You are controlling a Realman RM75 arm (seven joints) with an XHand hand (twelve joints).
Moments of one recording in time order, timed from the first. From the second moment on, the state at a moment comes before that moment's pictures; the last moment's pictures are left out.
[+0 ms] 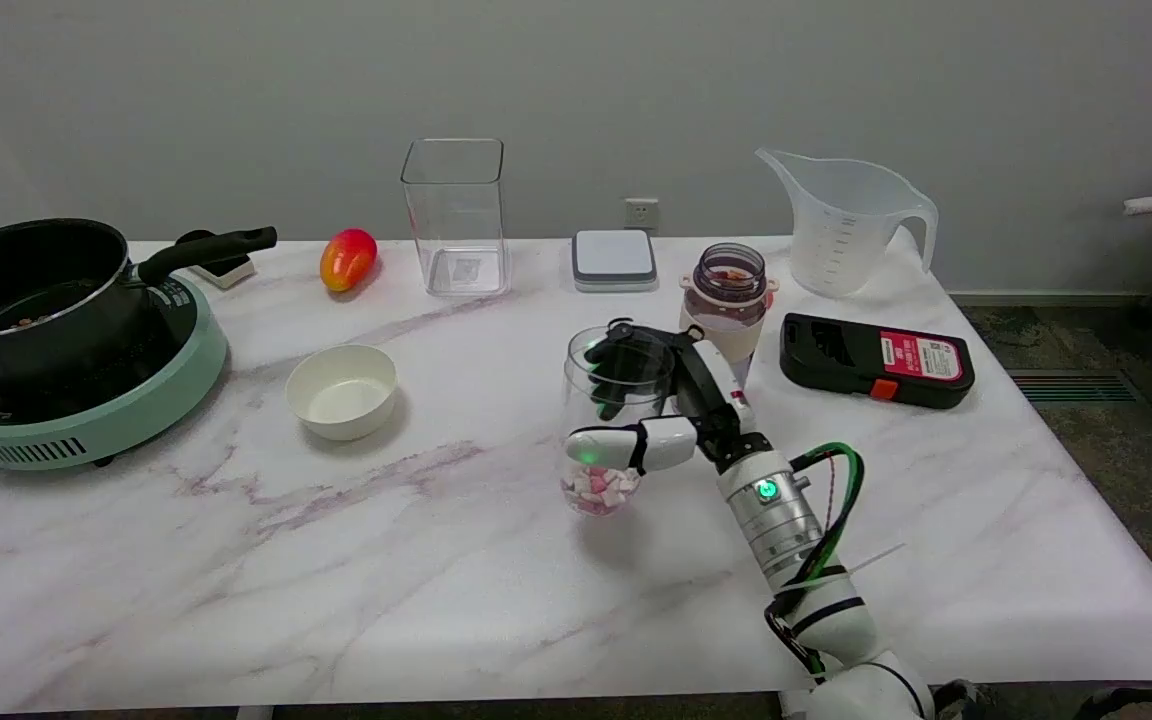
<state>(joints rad) -0.12 -1.26 -2.00 1.34 0.77 0.79 0.92</state>
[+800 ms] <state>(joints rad) -0.37 -1.24 -2.01 1.51 0.84 1.19 0.75</state>
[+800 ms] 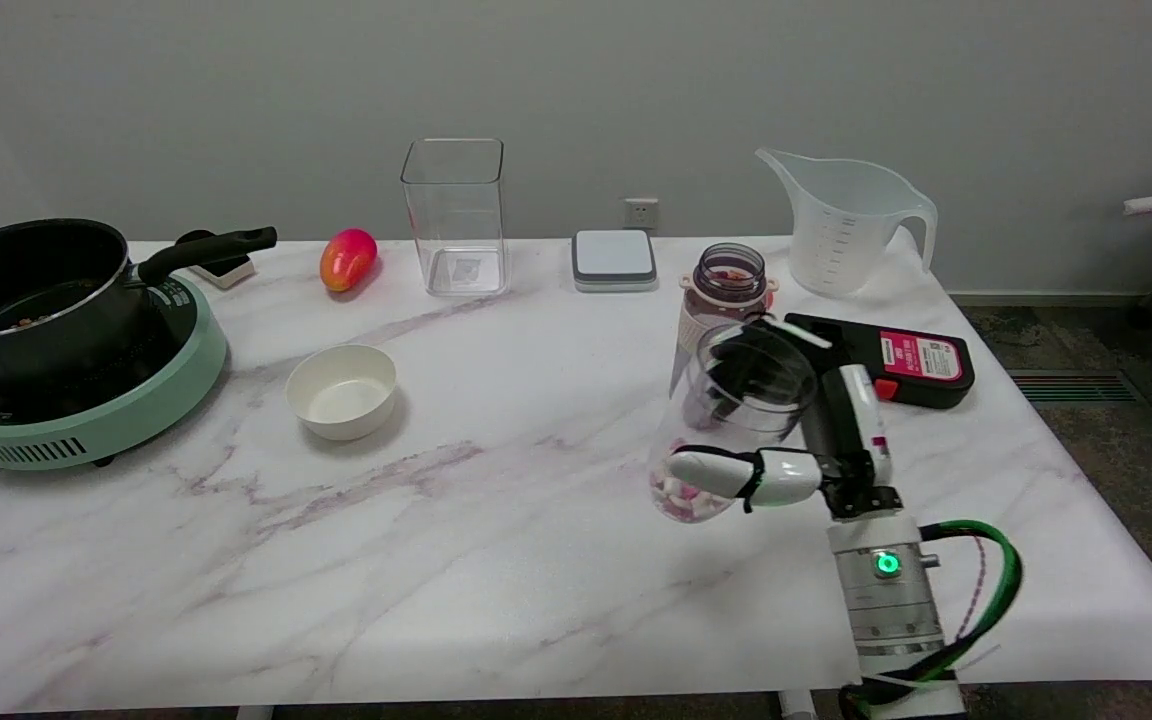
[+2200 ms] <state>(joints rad) -0.30 -0.90 -1.38 1.72 1.33 0.72 0.30</state>
